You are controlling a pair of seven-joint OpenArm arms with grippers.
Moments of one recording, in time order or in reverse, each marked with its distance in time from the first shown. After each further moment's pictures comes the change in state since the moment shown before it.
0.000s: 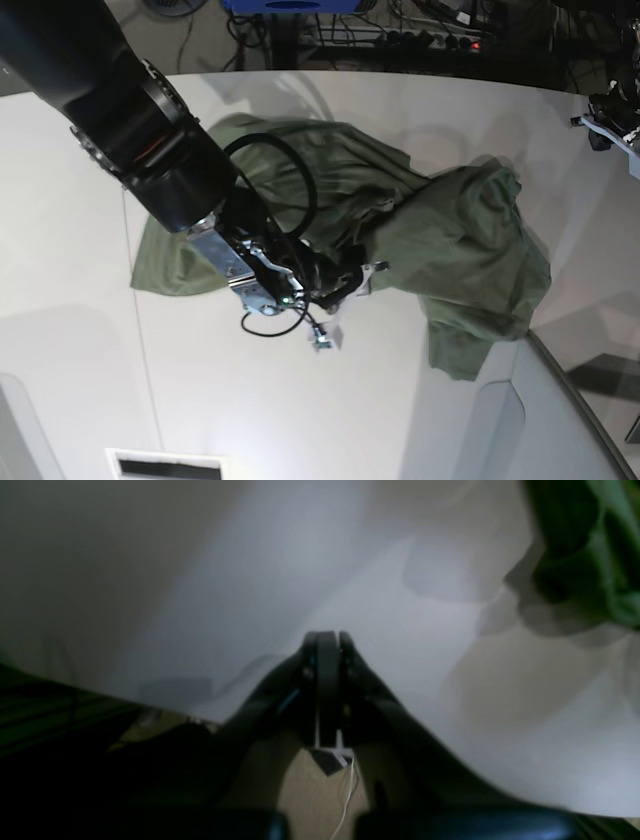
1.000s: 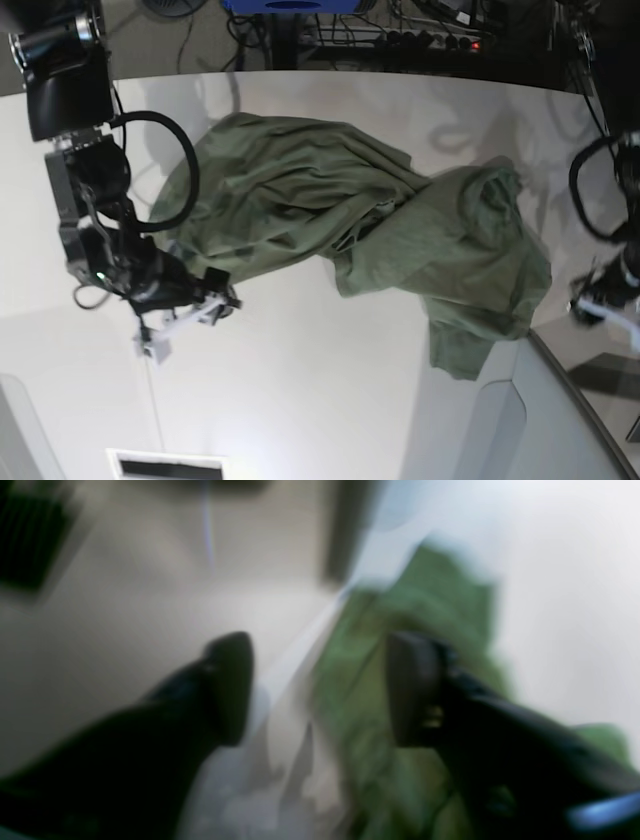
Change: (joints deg) left arm -33.1 -1.9 12.9 2.8 -0.2 15.2 15.6; right arm -18.9 15.9 28.6 38.6 -1.0 -5.9 -13.9
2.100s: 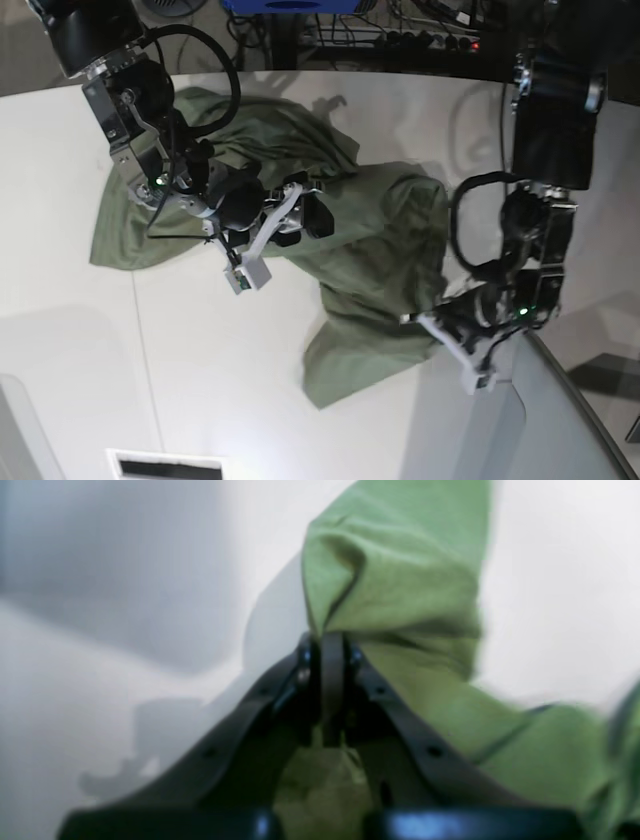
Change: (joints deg) left arm -14.2 11.7 28.8 -11.2 0.0 0.2 0.2; right arm -13.0 -0.9 -11.6 9.7 0.3 18.9 11.0
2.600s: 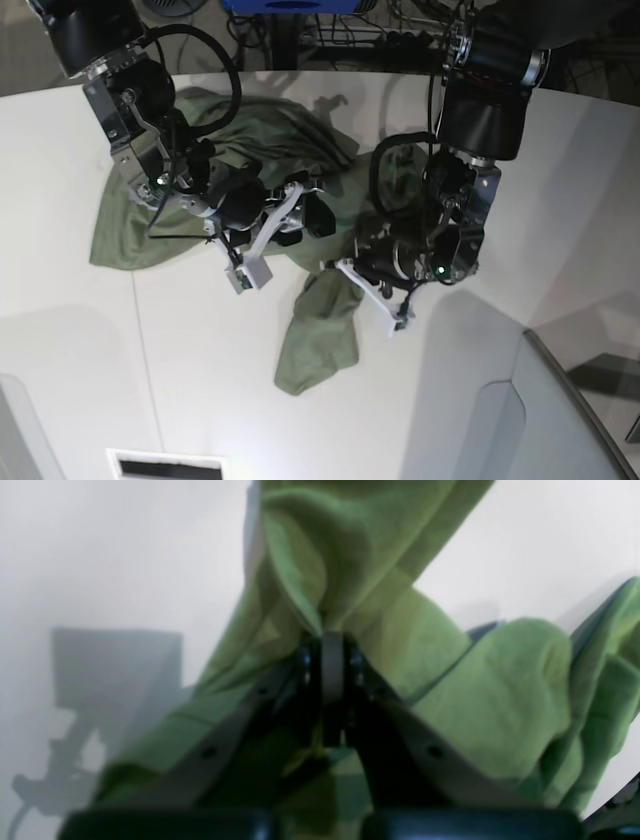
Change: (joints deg) left arm 4.0 13.4 0.2 -8.2 0.7 0.2 -0.2; right arm 0.0 0.0 -0.1 0.0 0.0 0.0 0.0
